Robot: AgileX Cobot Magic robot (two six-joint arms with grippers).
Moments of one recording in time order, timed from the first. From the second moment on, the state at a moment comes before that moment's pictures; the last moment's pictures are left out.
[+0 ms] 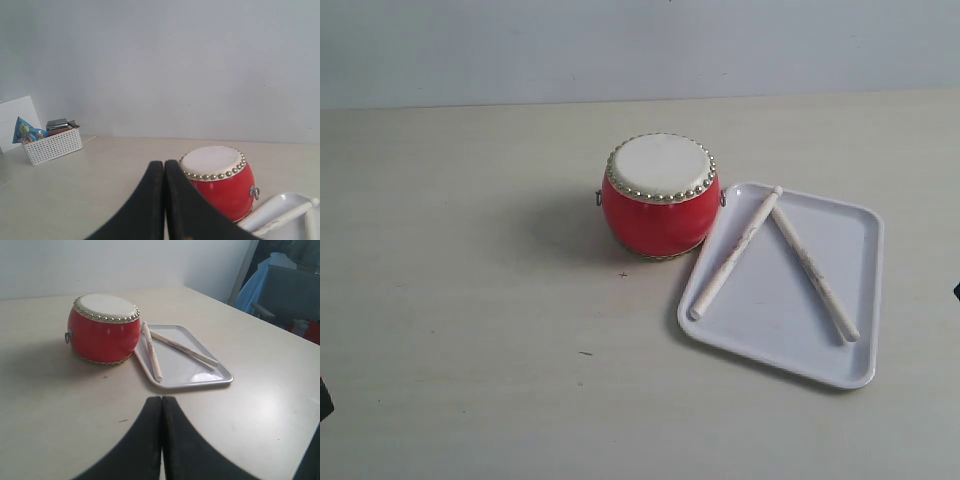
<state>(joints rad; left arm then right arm) -0.79 0.00 0.00 -0.29 0.26 0.05 0.08 0.00 0.00 1.58 0.44 -1.35</state>
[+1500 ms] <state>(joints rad) -0.14 0.00 0.00 -0.22 0.37 0.09 0.08 0.00 0.00 1.57 0.41 -1.35</state>
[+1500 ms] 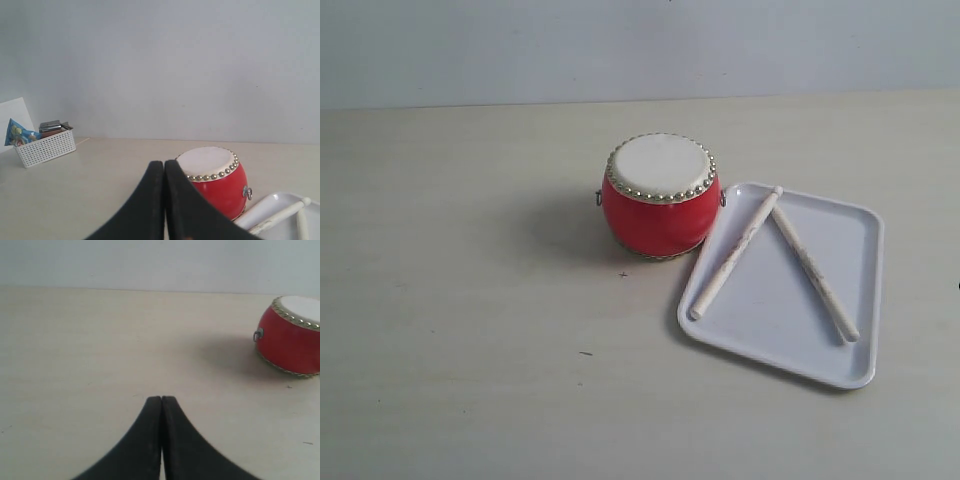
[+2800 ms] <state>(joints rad) -0.02 0.00 0.00 -0.22 0.37 0.10 0.10 0.00 0.00 1.57 0.41 -1.35</state>
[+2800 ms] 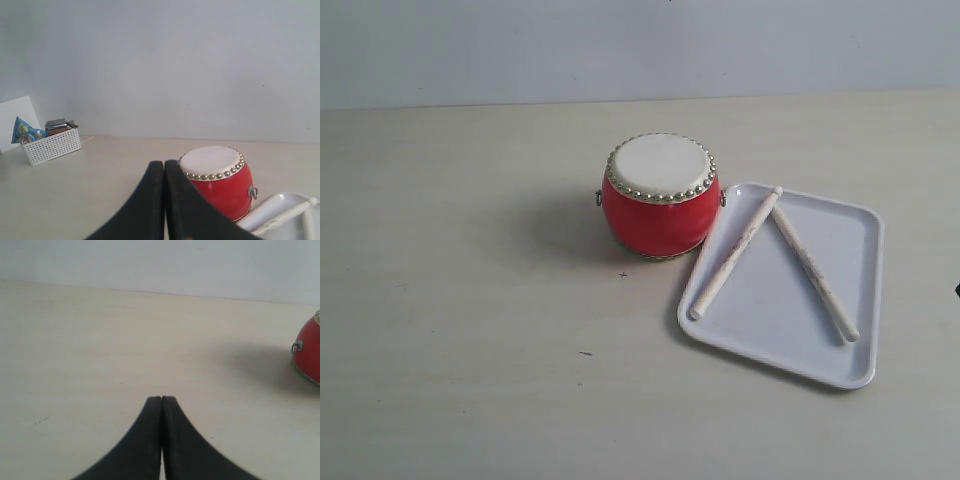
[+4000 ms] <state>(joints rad) -0.02 0.00 0.00 -0.22 0.37 0.10 0.10 0.00 0.00 -0.04 0.28 0.06</state>
